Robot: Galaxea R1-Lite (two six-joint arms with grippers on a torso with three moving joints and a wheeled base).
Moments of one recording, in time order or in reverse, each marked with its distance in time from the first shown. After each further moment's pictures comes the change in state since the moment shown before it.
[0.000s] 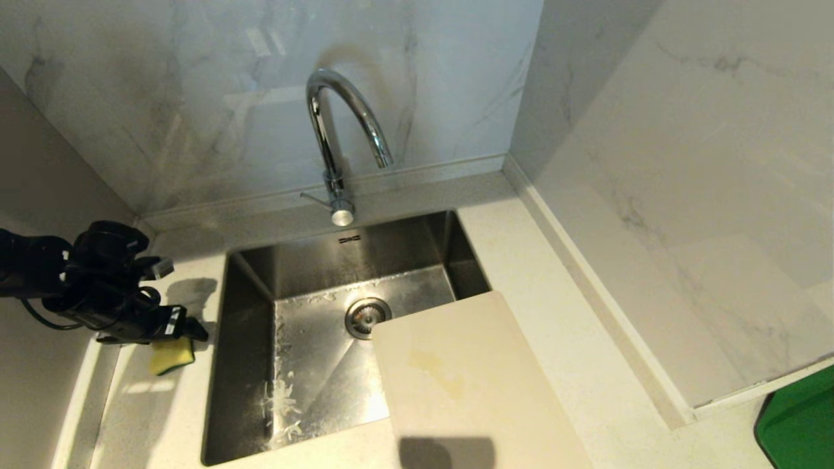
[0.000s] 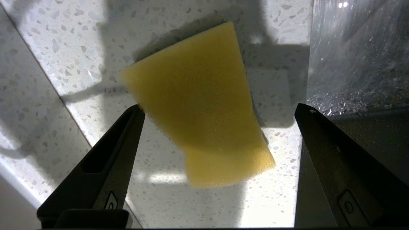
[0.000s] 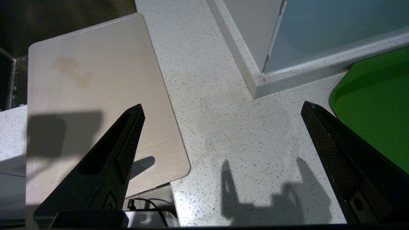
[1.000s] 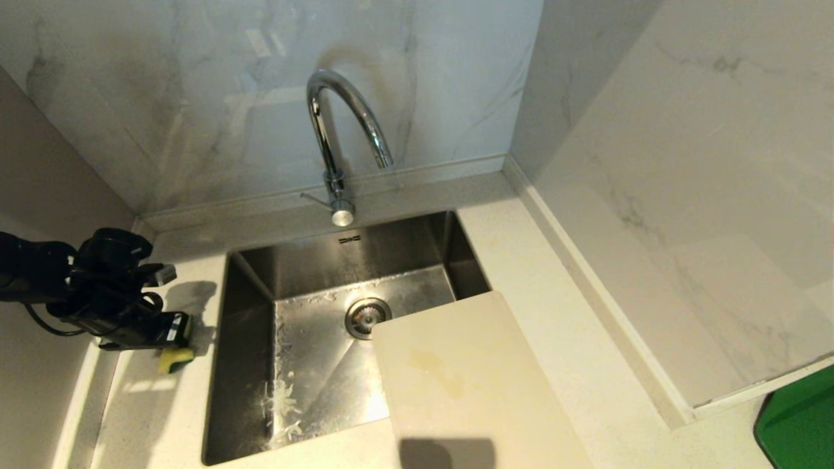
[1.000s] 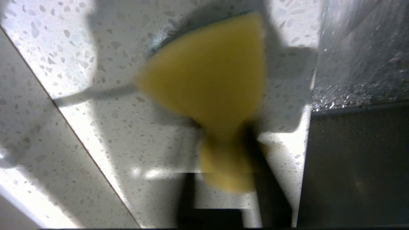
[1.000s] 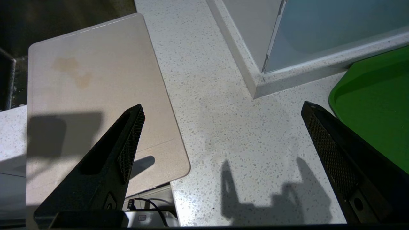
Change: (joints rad) left arm 0.000 0.017 0.015 0.006 0.002 0.005; right arm 0.000 0.000 0.000 0.000 0.000 0.000
